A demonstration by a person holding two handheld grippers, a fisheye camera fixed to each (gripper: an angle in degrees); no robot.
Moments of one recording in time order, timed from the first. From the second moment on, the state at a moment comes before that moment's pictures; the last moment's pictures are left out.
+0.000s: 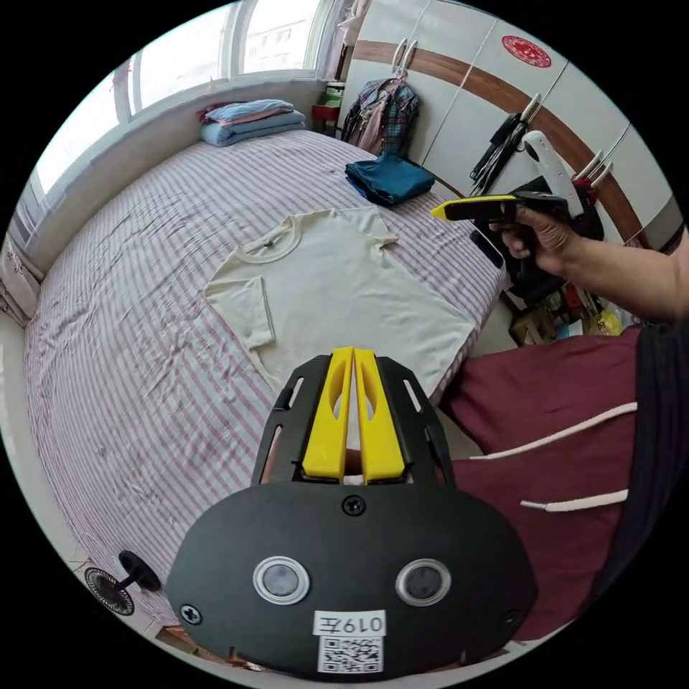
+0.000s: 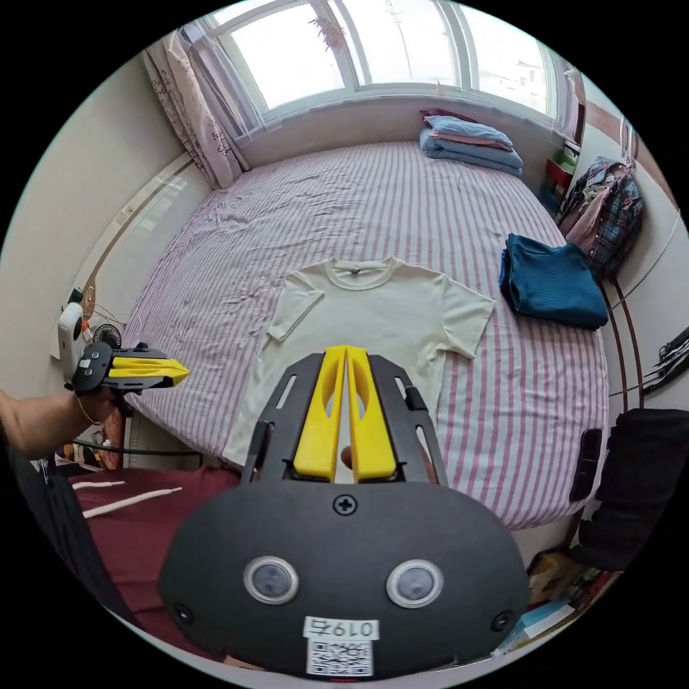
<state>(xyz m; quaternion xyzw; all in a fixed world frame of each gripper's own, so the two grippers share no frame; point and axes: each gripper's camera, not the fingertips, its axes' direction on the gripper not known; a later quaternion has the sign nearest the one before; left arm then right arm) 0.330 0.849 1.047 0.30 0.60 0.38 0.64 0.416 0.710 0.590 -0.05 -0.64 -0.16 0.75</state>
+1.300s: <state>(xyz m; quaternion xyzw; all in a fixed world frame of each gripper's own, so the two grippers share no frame) 0.932 0.815 0.863 -0.06 0.77 0.00 0.64 0.156 0.460 1.047 0.02 -0.63 -0.45 0.64</state>
